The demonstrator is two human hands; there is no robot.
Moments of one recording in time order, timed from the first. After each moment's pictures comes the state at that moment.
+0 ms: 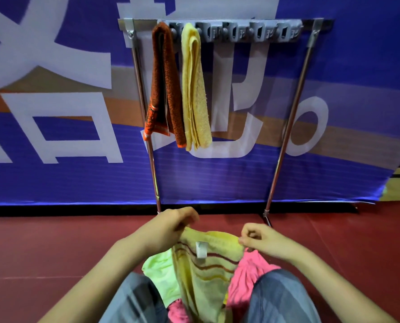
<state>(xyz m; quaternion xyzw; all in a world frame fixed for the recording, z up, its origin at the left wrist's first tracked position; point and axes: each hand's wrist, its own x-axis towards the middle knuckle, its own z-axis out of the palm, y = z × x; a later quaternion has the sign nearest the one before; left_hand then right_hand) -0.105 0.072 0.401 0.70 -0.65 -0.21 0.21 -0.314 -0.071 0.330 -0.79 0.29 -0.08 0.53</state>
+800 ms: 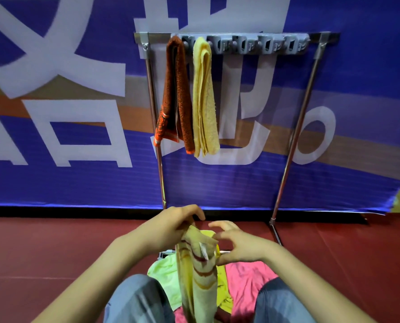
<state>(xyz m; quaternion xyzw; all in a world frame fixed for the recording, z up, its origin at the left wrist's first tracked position) -0.104 0.088 0.429 0.68 -0.67 -0.21 0.20 -0.256 -0.046 0.348 -0.93 0.16 0.03 0.32</state>
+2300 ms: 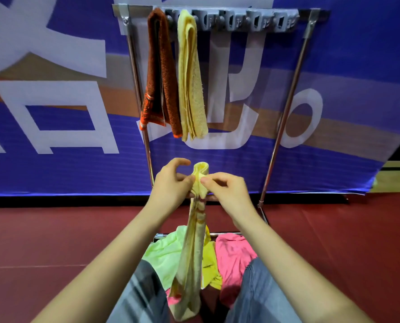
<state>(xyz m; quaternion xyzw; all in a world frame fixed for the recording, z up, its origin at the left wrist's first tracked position) -0.131 0.049 0.431 0.71 -0.43 -0.21 0.51 -0.239 -0.019 0.405 -0.67 0.31 -0.39 0.55</state>
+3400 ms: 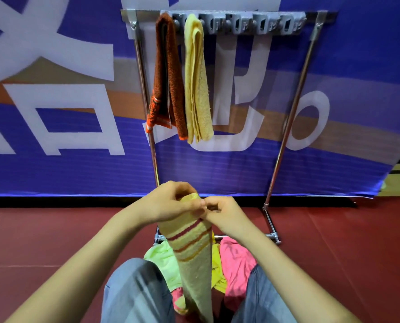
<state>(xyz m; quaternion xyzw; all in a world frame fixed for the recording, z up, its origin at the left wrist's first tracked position) -0.111 0.077 0.440 0.70 -0.59 -0.26 0.30 -0.240 -0.007 0.378 -0.75 0.21 -0.24 0.57</state>
